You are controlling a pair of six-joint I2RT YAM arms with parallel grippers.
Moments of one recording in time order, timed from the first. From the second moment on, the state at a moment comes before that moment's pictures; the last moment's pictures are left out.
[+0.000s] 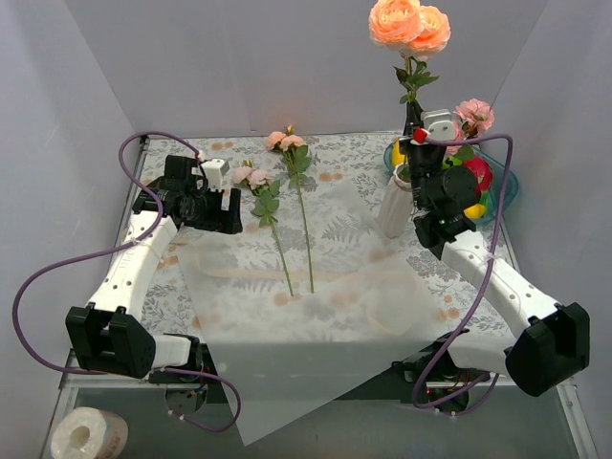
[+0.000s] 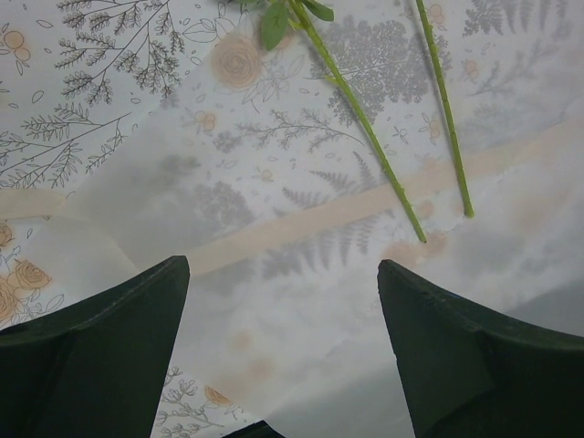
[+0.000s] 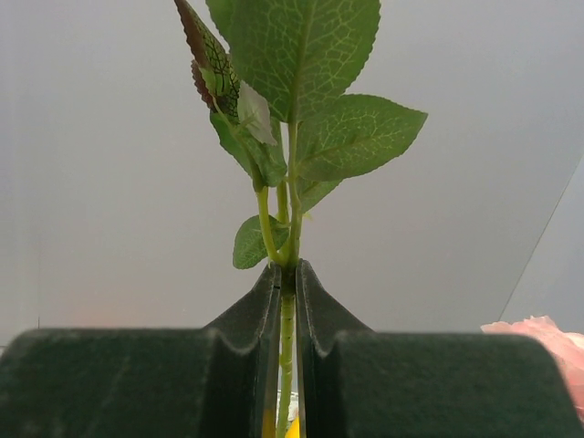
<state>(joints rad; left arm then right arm) -0.15 1.30 1.24 -0.89 0.27 0.02 0.50 1.20 1.01 0.75 0.29 -0.38</state>
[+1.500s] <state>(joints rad) -0.13 1.30 1.22 -0.88 0.28 0.03 0.44 1.08 0.93 0.43 0.25 -0.17</state>
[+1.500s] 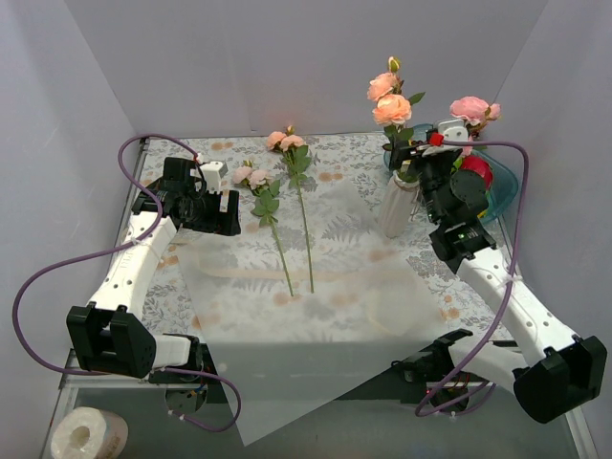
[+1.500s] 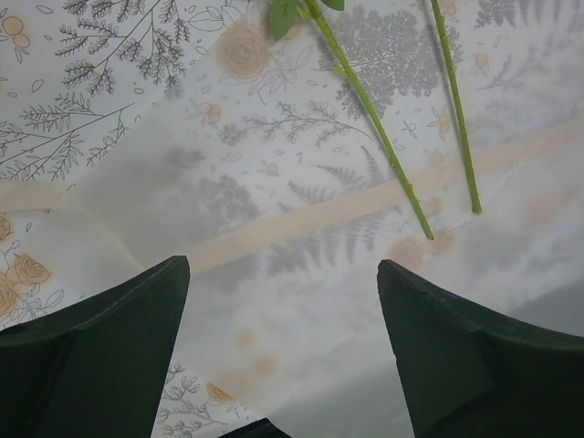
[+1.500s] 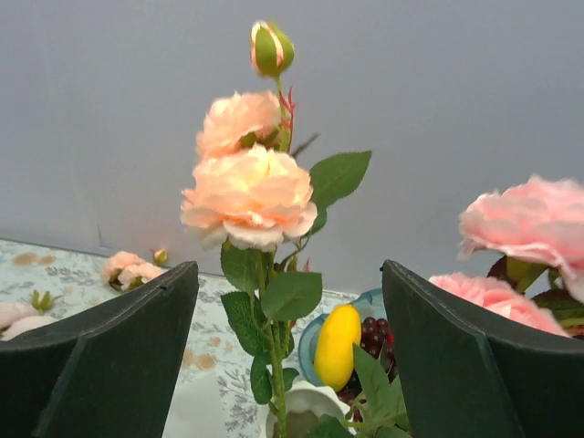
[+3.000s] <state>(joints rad) -0.08 1.36 1.32 -0.91 0.28 -0.01 0.80 2.12 1.84 -0.51 0.30 0.10</state>
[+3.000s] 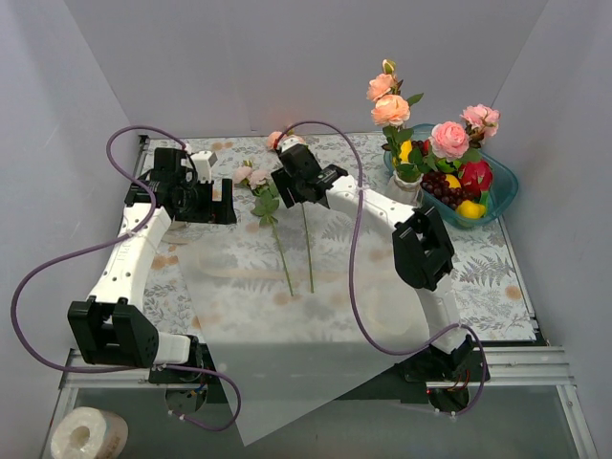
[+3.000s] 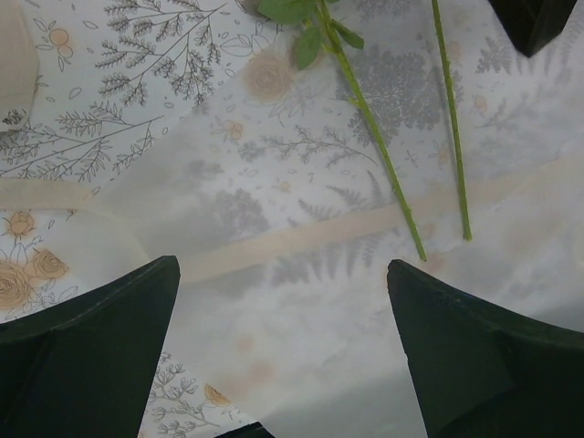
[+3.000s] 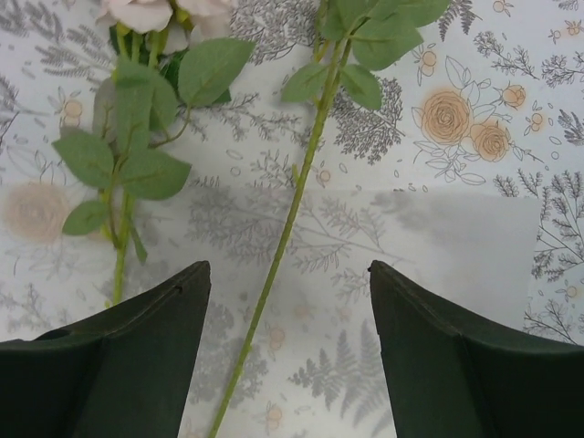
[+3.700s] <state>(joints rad) -0.07 1.28 1.20 -0.87 0.30 0.01 0.73 2.35 2.00 -0.55 0.19 0.18</state>
